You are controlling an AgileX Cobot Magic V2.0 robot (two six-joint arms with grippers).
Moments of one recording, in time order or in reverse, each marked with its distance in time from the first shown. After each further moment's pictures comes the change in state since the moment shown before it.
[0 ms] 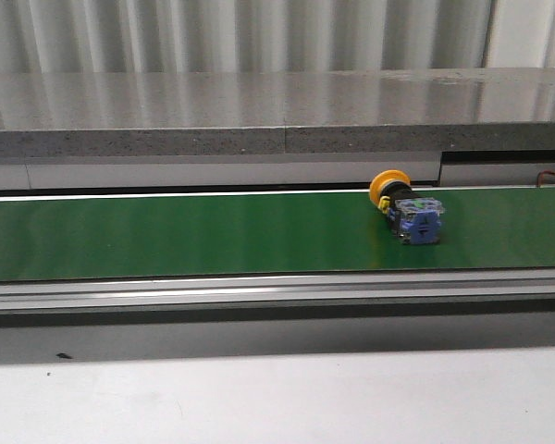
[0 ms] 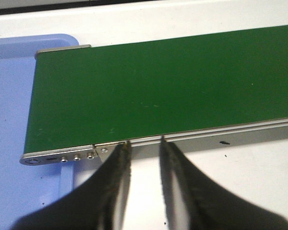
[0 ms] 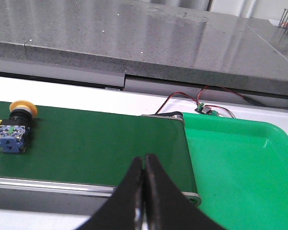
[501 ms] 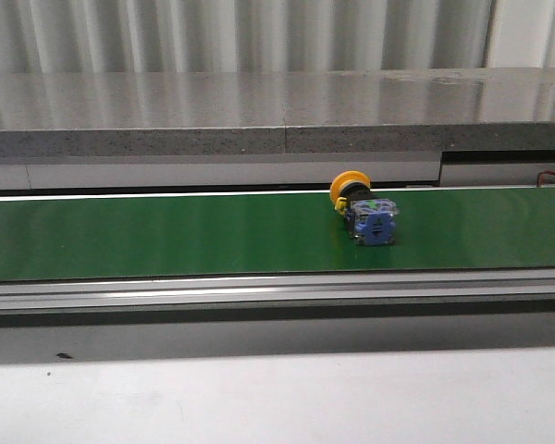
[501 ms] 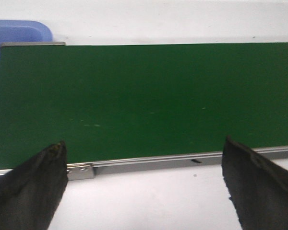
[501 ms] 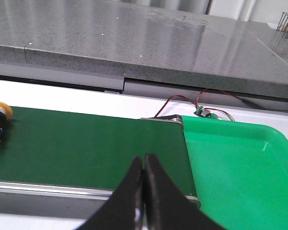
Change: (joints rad) left arm 0.000 0.216 -0.104 -0.180 -0.041 0.007; right arm 0.000 0.000 0.000 0.000 -0.012 0.000
